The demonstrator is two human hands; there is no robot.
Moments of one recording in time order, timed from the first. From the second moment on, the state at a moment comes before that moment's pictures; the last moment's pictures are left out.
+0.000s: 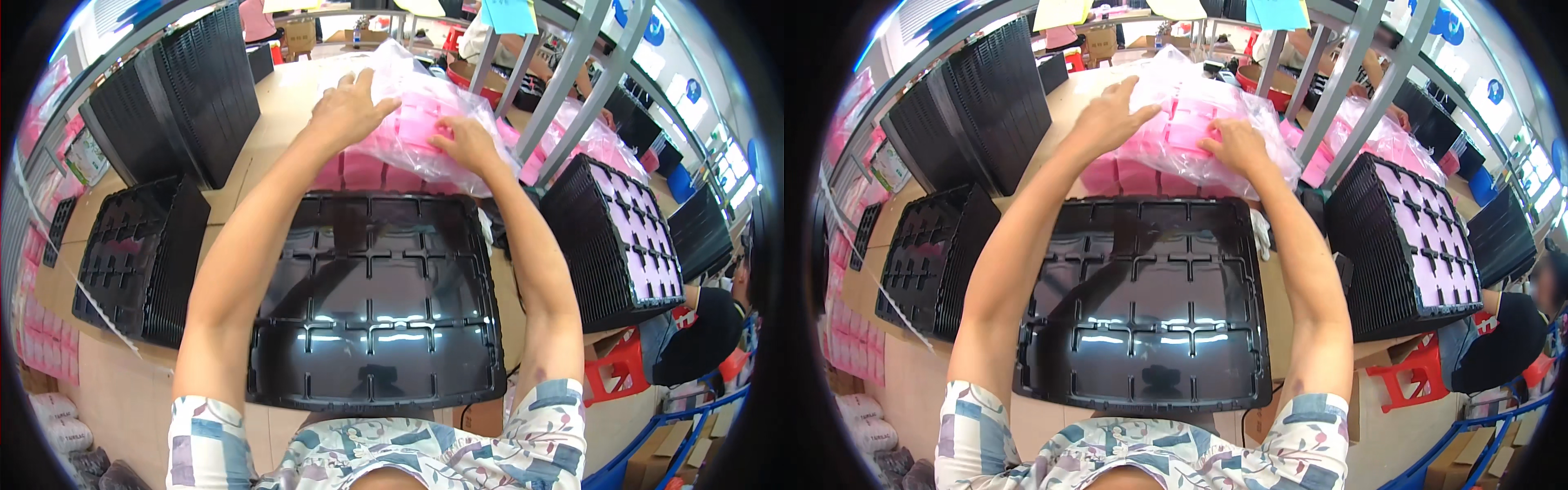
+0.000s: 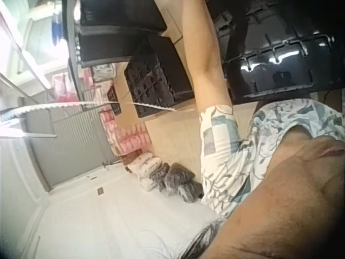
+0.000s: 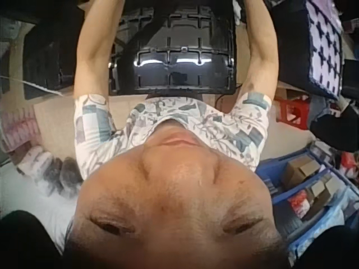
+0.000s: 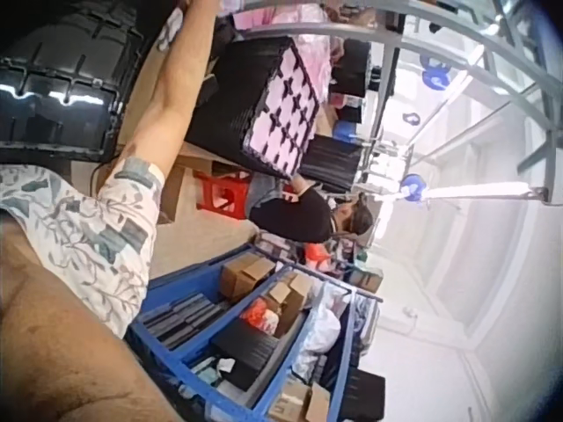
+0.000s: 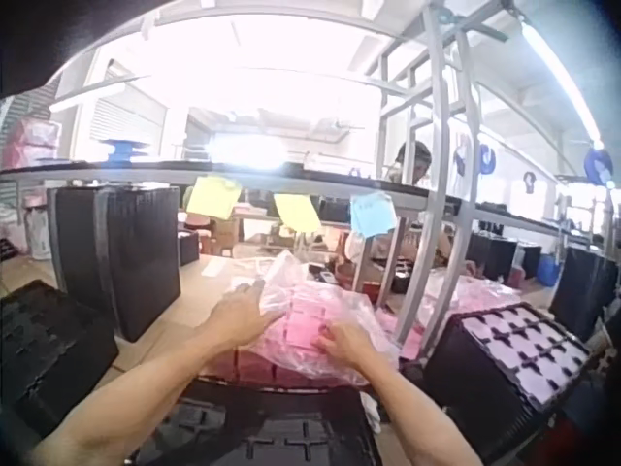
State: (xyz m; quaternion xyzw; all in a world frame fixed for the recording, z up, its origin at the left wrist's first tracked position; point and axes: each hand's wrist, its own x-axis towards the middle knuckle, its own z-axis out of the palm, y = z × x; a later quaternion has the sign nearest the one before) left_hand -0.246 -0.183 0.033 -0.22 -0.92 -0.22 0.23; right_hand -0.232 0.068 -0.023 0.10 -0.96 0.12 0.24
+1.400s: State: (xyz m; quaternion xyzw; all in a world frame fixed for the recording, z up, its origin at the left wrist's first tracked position) left_hand -0.227 -0.246 0.010 -0.12 -0.41 -0.88 -0.21; right_hand -0.179 -0.015 0.049 0.29 -0.88 0.27 0.25
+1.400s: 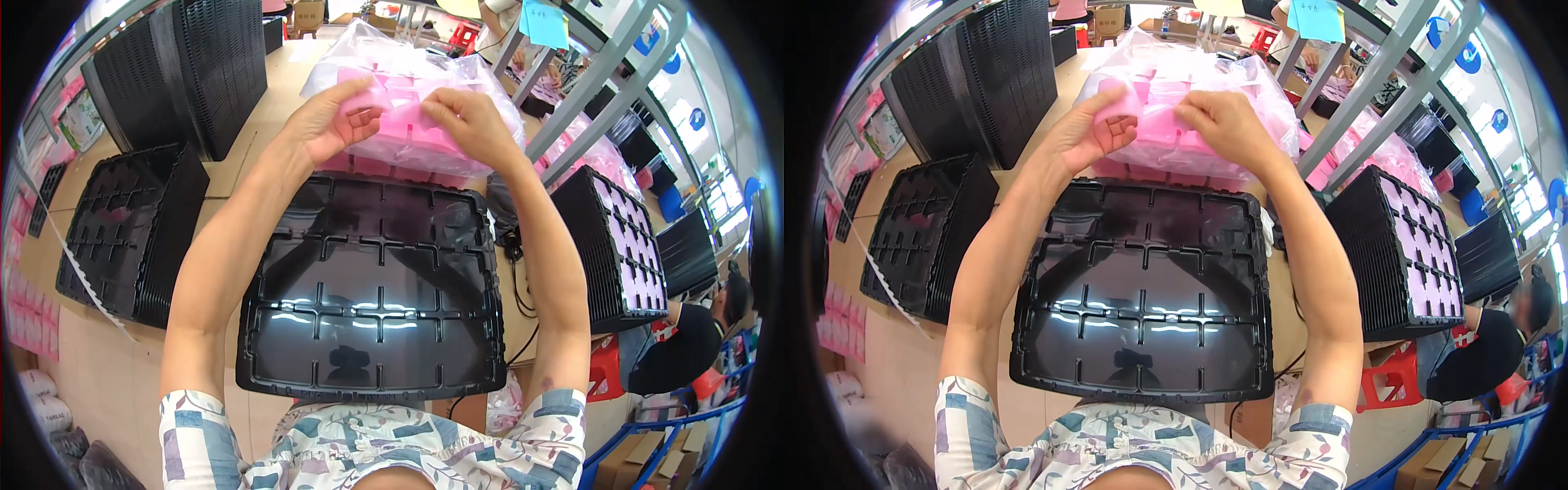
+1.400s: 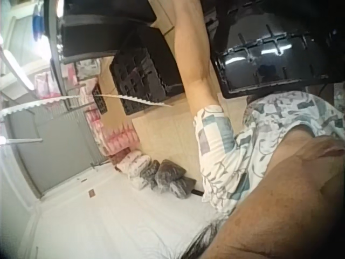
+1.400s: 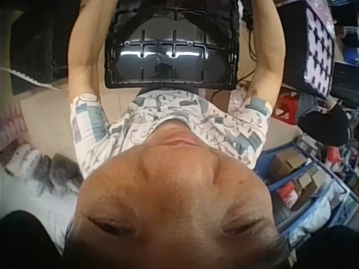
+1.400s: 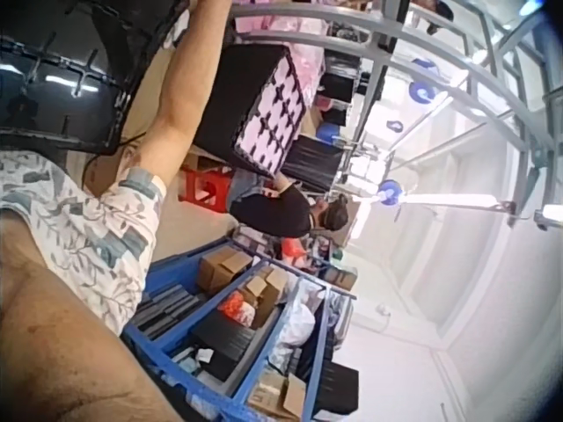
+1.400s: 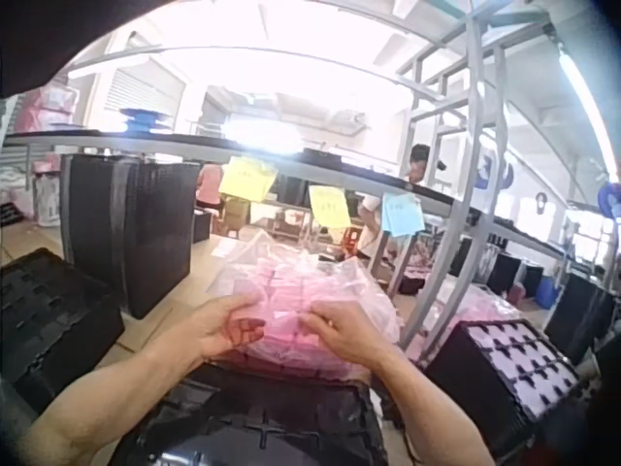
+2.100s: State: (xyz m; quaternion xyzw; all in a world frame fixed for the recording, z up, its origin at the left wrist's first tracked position) left_hand -0.142 -0.330 -0.010 -0.15 -0.36 -0.90 -0.18; right_hand -0.093 0.019 -0.060 0.01 -0.51 0.86 0.03
